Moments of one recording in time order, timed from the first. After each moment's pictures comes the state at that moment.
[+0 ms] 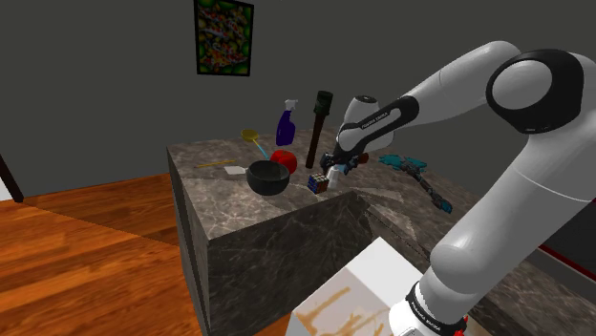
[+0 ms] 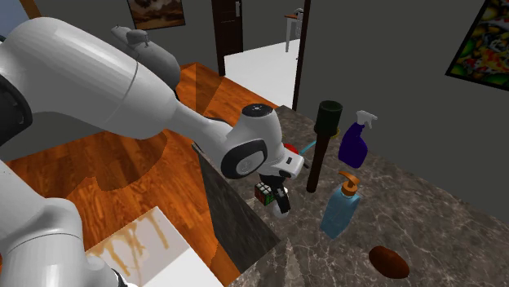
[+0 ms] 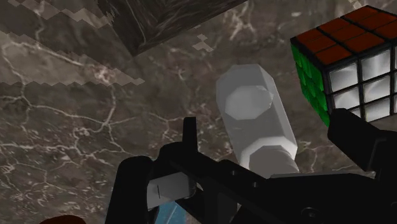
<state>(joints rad) -0.21 -0.04 -0.10 -2.44 -0.15 2.60 0.35</state>
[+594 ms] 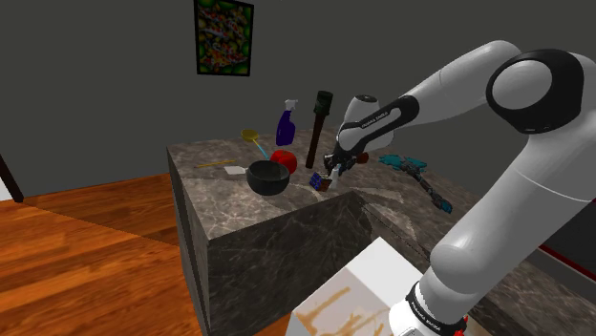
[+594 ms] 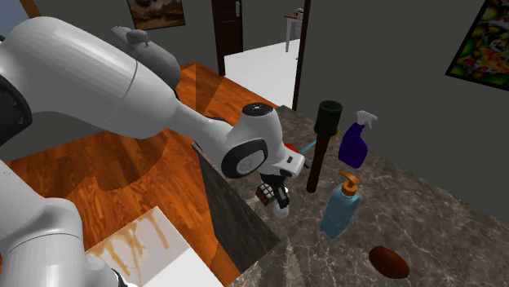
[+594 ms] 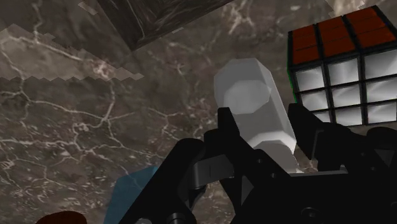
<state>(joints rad) -0.21 -0.04 -0.10 -2.44 -0.15 2.61 0.35</state>
